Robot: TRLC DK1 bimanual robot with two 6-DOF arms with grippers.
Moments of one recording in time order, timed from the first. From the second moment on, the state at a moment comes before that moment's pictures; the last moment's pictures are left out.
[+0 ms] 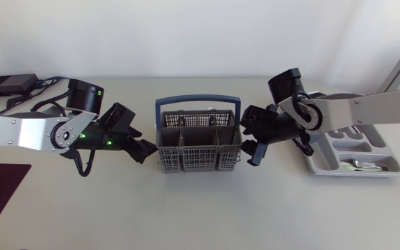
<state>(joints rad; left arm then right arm) -0.24 1.63 0.82 -0.02 0.36 0.37 0.33 1.72 0.97 -0.19 -0.19 -0.81</state>
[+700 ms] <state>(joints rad) -0.07 1.47 0.79 -0.02 0.44 0.37 0.14 1.44 0.86 -0.16 -0.17 -0.81</state>
